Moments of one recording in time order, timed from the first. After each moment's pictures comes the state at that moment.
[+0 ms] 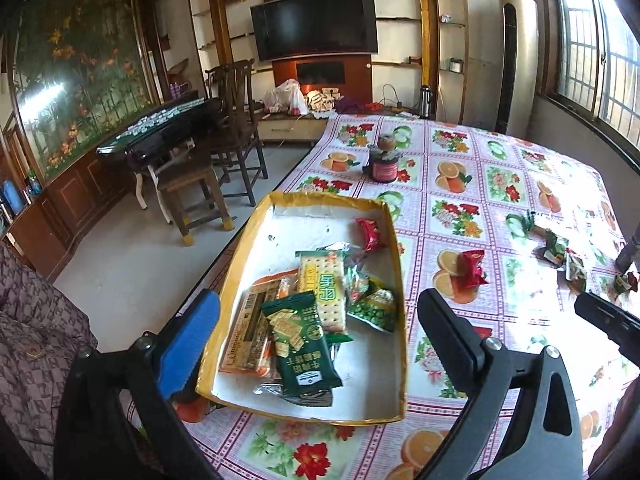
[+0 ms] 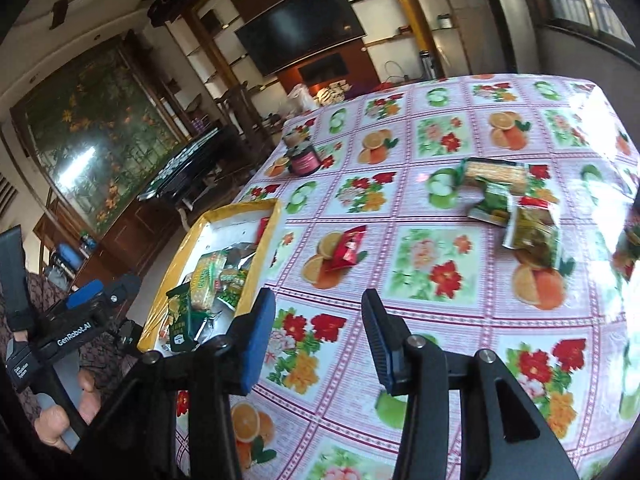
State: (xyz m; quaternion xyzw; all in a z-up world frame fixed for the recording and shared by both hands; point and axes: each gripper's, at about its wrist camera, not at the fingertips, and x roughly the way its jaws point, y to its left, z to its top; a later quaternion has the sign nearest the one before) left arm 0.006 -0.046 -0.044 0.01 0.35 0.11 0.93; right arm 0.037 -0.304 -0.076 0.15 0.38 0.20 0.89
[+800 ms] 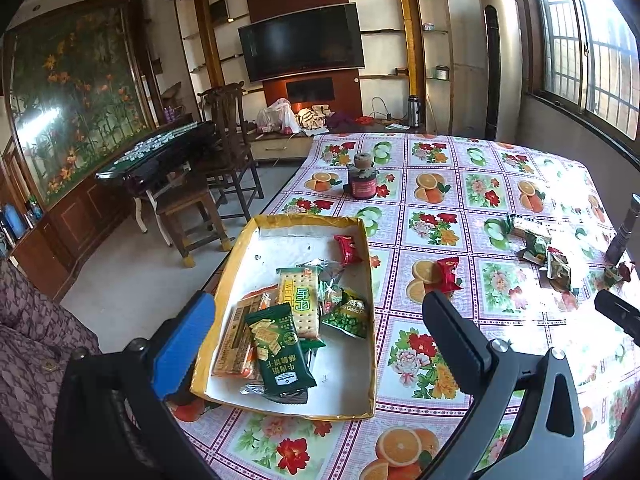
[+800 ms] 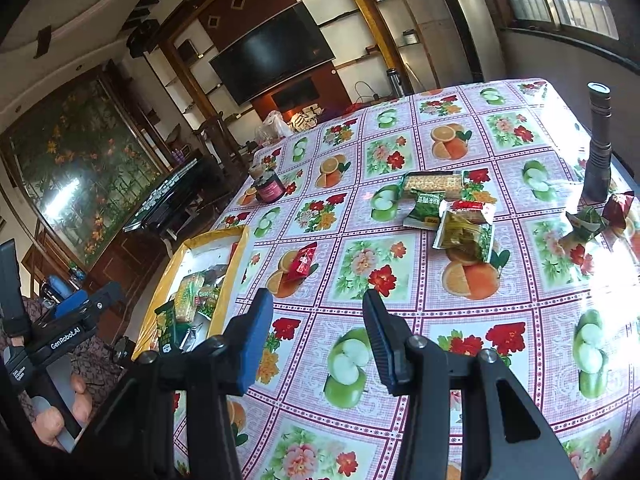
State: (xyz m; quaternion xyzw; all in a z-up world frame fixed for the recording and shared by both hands) left arm -0.005 -0.081 -0.028 0.04 0.33 0.10 0.94; right arm 0.007 -0.359 -0.066 0.18 0.36 0.15 0.91
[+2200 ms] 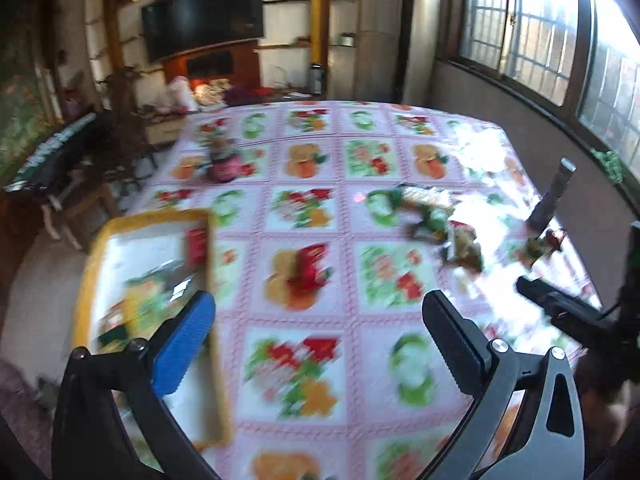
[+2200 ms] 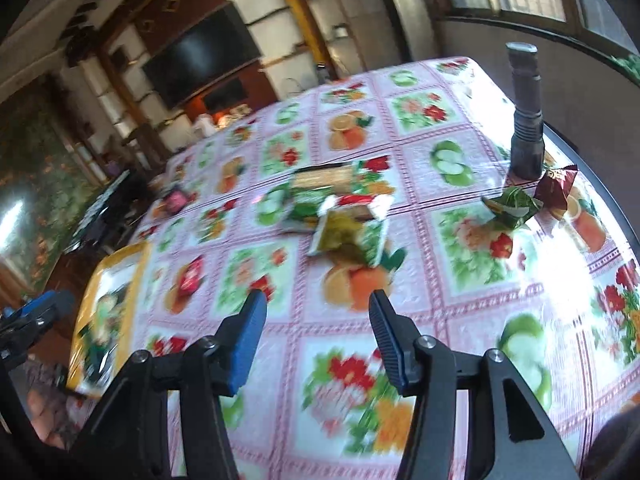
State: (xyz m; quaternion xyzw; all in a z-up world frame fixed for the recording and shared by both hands) left arm 0.060 -0.174 -0.047 0.02 0.39 -0.09 0.92; right arm 0.046 -0.428 -0.105 0.18 0.39 0.02 0.90
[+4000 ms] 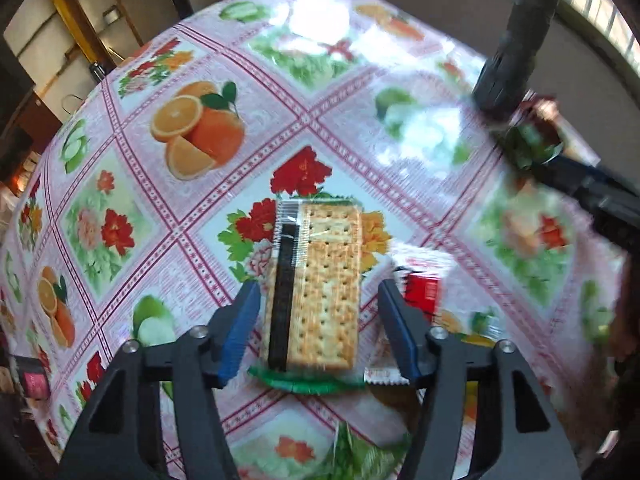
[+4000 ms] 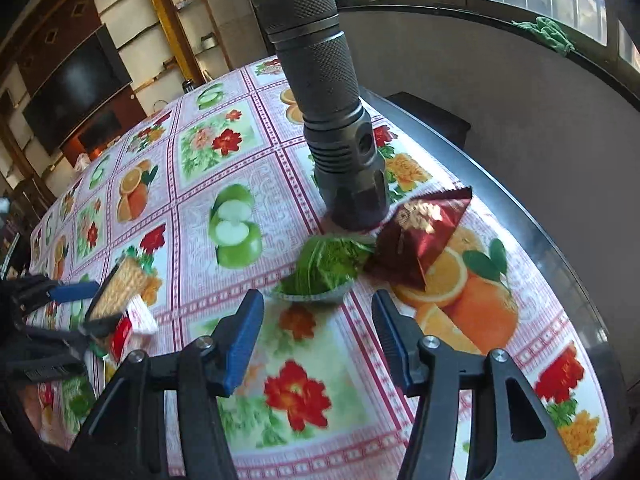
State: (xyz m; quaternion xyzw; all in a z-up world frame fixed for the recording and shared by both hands) left arm 0.225 -0.428 -0.162 0.29 0.49 -0.34 0.75; right arm 0.105 -0.571 -0.148 0.20 0.40 -0.18 0.87
